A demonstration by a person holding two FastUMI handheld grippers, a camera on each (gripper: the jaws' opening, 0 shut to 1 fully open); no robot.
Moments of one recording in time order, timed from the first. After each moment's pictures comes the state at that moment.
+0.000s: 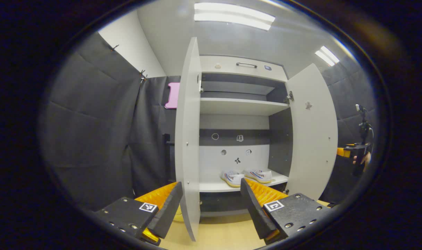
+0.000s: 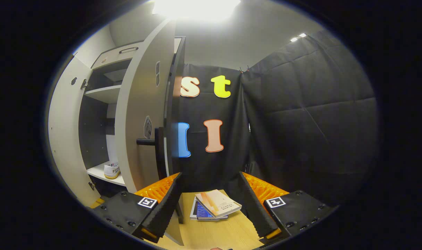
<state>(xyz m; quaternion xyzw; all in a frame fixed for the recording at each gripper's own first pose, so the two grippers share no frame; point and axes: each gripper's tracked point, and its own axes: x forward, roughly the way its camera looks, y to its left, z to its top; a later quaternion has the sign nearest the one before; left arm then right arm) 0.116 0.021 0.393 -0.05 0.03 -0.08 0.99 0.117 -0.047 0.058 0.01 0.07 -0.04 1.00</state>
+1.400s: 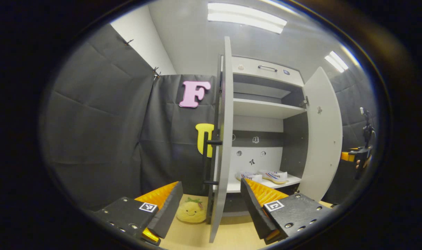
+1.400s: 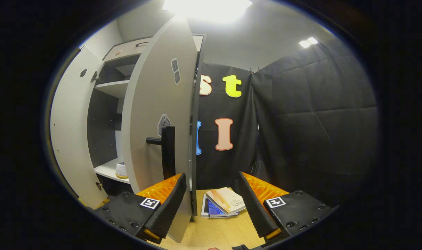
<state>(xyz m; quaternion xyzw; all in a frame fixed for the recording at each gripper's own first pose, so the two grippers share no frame) 0.132 0.097 0.377 -0.07 0.03 -0.06 0.99 0.103 0.025 0.066 -0.01 0.08 -0.03 1.00</state>
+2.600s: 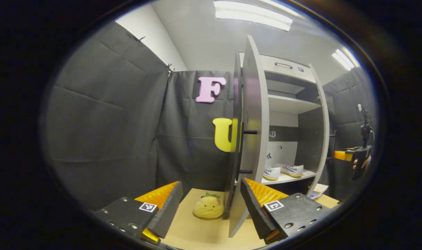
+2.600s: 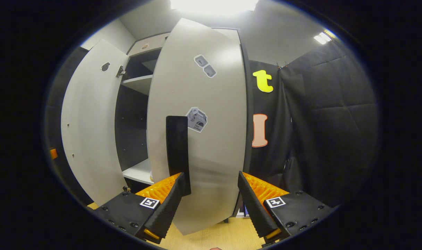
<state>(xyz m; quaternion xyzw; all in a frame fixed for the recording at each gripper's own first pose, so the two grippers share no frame) 0.125 0.154 0.345 -0.07 0.06 -0.01 1.00 0.122 0.151 0.051 0.01 0.09 0.08 0.99</state>
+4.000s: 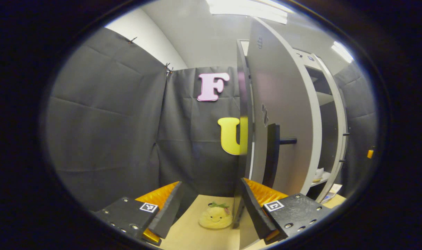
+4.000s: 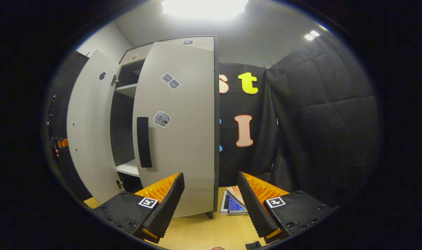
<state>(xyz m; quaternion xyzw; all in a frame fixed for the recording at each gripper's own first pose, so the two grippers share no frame) 0.229 0.147 0.349 -0.04 0.06 0.01 1.00 0.076 0.055 0.041 0.02 0.08 0.06 0.99</state>
